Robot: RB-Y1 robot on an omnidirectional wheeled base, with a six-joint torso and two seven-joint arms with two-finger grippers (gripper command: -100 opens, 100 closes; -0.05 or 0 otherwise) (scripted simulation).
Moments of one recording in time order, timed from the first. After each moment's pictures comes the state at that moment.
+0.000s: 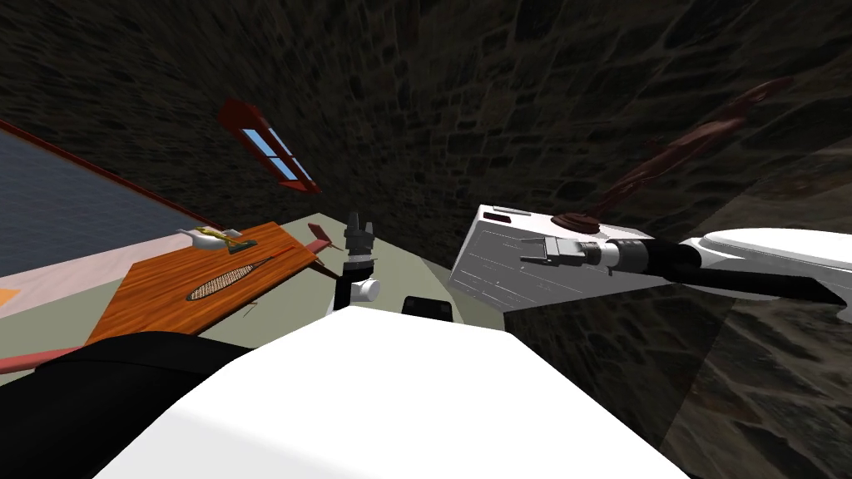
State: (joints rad) left arm 0.48 -0.02 -0.02 -2.30 0.11 -0.37 -0.16; right arm 0.24 -1.69 0.00 -1.46 0.38 -1.12 0.14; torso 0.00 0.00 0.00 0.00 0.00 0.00
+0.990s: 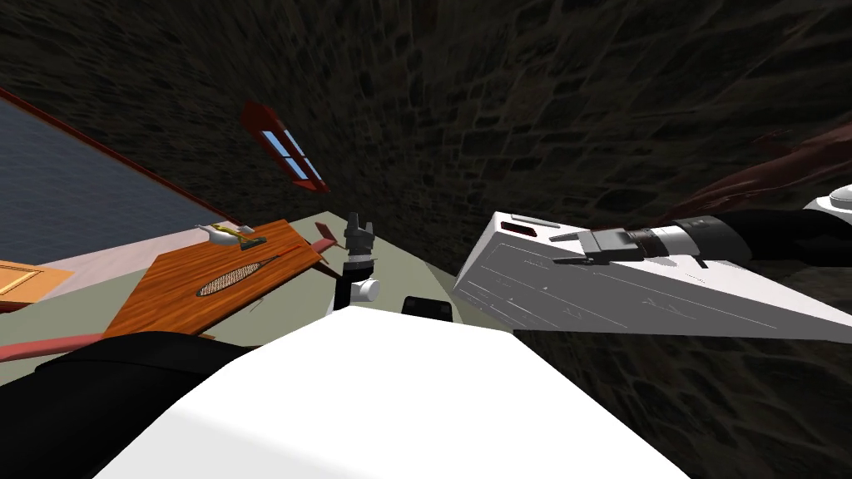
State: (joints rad) left arm 0.49 -0.02 -0.02 -2.30 0.11 -0.37 -0.16; right arm 0.21 -1.99 0.11 -1.30 0.40 -1.22 0.16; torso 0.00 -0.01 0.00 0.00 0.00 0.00
